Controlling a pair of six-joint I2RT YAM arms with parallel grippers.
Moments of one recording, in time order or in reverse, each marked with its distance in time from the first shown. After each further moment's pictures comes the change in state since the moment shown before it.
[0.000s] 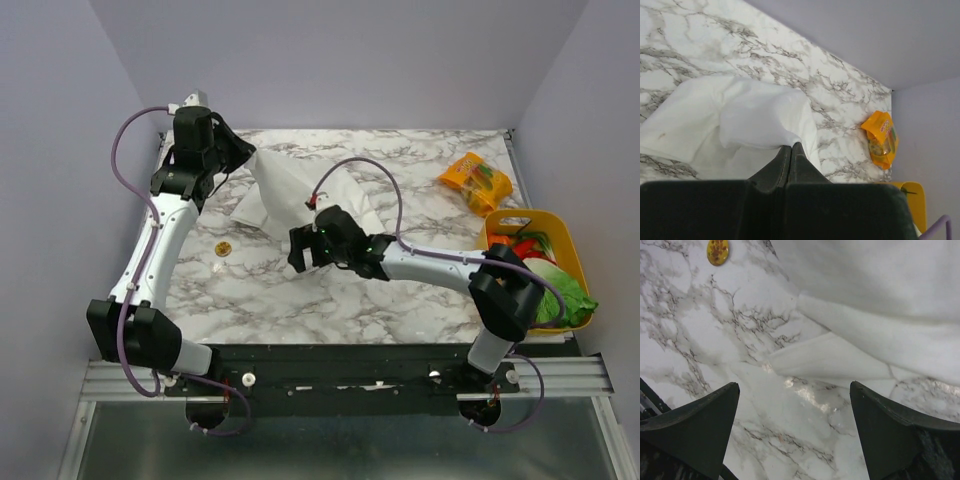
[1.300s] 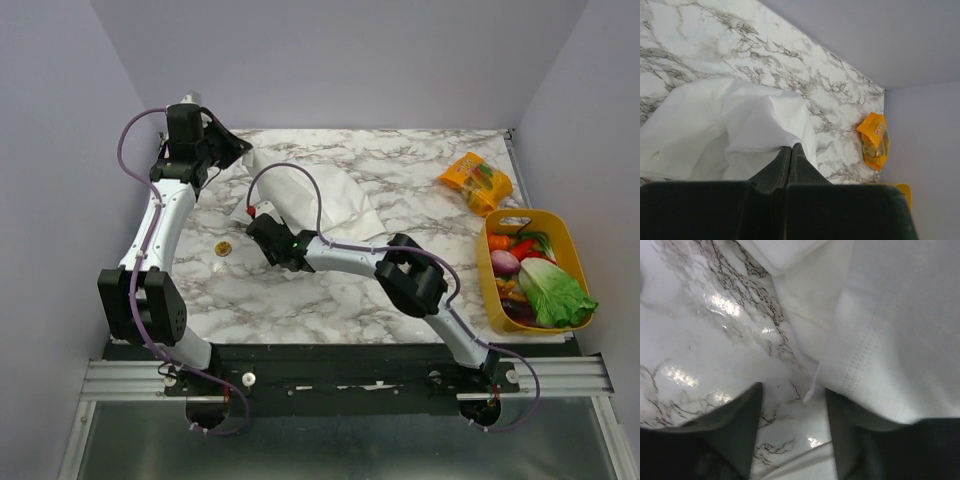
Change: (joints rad) left arm 0.136 0.145 -0.013 0.108 0.185 -0.040; right arm 0.109 0.655 0.735 -0.289 0.370 -0.215
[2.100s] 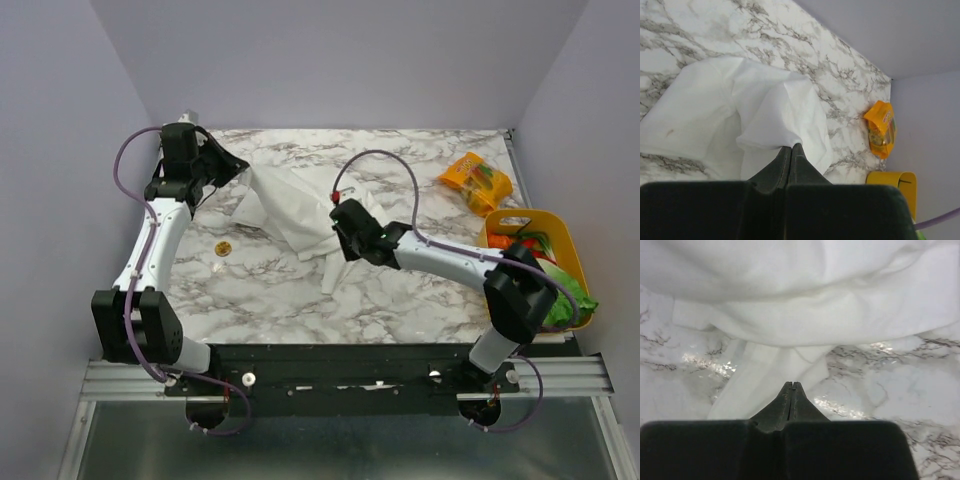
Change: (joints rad) left arm 0.023 -0.084 -0.116 0.005 0.033 0.021; right arm -0.180 -0.603 -0.632 -0.077 -0.097 0.073
